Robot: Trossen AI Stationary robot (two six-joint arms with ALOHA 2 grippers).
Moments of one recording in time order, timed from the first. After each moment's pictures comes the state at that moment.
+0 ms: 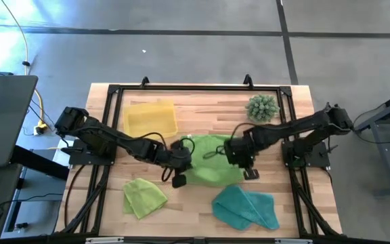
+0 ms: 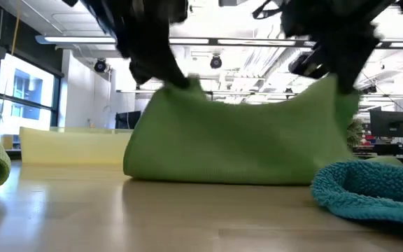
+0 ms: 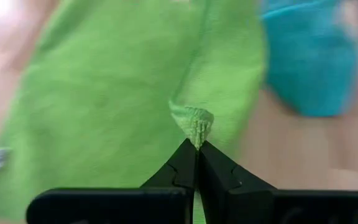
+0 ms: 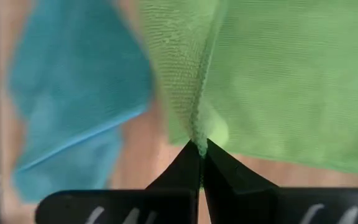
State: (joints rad) left arm -0.15 1.62 1.00 -0.21 -0.20 -0.37; right arm 0.15 1.51 1.13 -0.99 -0.21 0.02
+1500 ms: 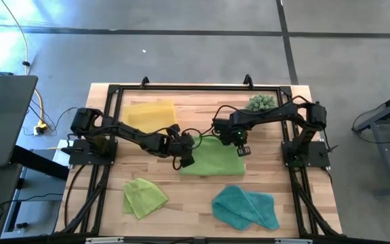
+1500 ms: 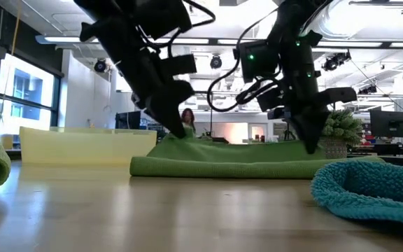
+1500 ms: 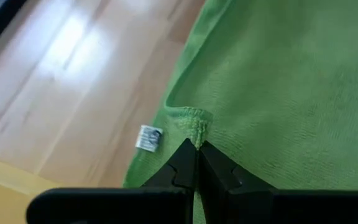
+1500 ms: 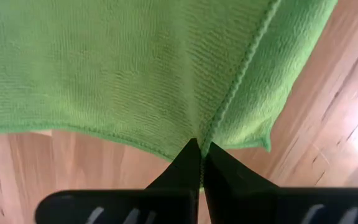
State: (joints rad) left arm -0.01 1.78 1.00 -0.24 -0.53 -0.34; right arm -0.16 1.77 1.13 -1.00 0.00 -0.39
